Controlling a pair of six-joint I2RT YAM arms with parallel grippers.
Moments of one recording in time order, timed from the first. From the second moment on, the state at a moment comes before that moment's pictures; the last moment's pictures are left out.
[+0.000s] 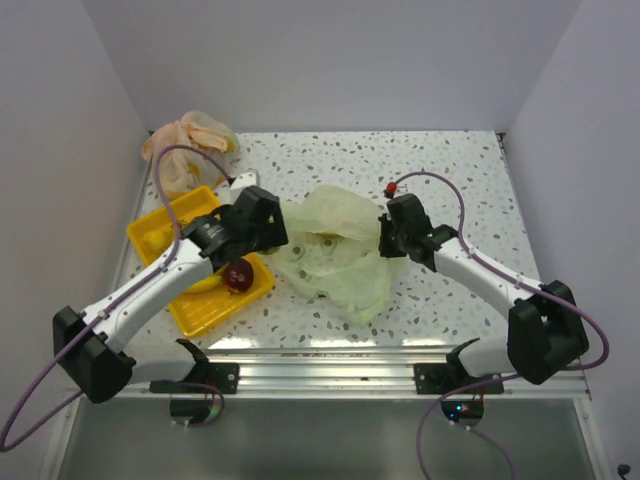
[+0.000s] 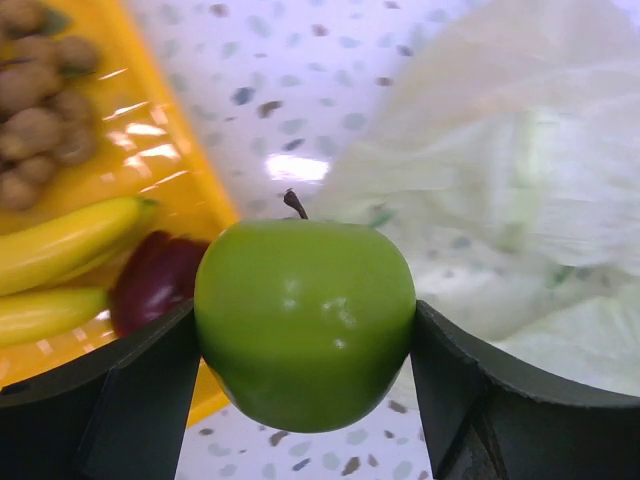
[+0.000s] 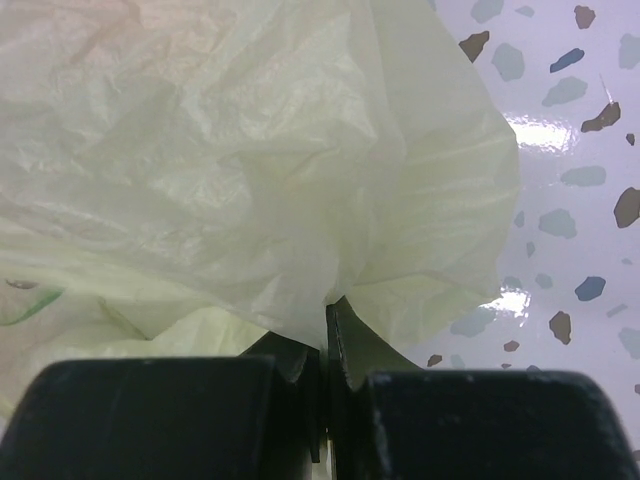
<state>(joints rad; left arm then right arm) -0.73 1.28 1.18 -0.77 -0.42 -0.74 0.50 1.37 0.89 -0.38 0.11 0.40</state>
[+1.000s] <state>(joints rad) -0.22 0.92 0.77 -1.03 -0.39 -0.72 0.49 1.34 0.89 -0.38 0.09 0.38</state>
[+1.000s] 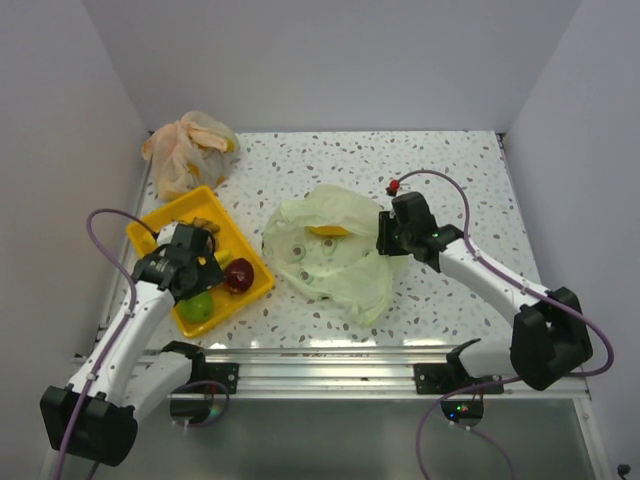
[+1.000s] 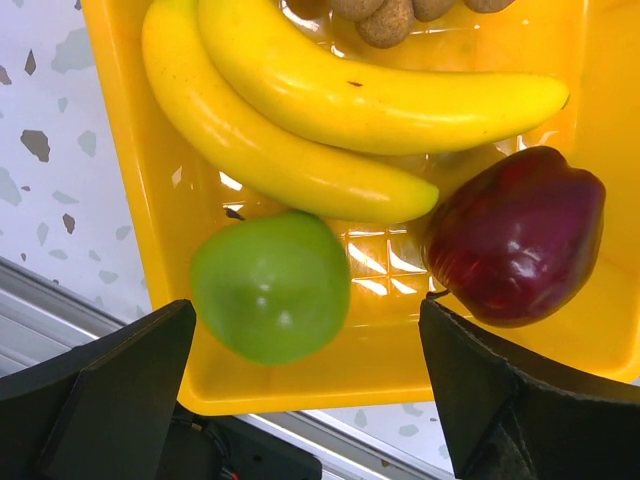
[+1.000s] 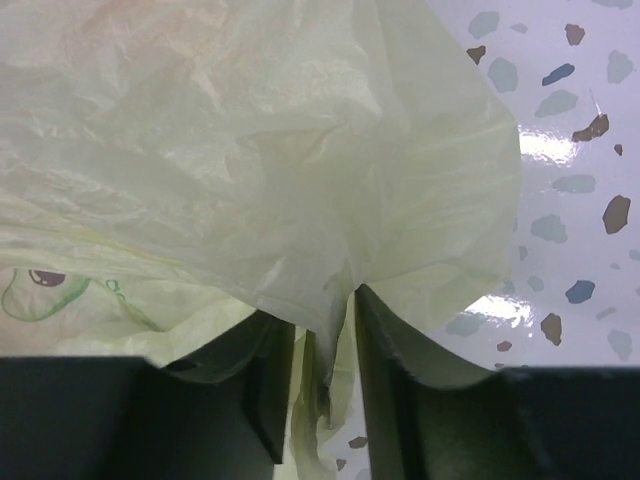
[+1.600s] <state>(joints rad) -0.37 0.82 0.87 -0.81 -0.12 -0.69 0.52 1.36 1.19 -0.55 -0.07 0.11</state>
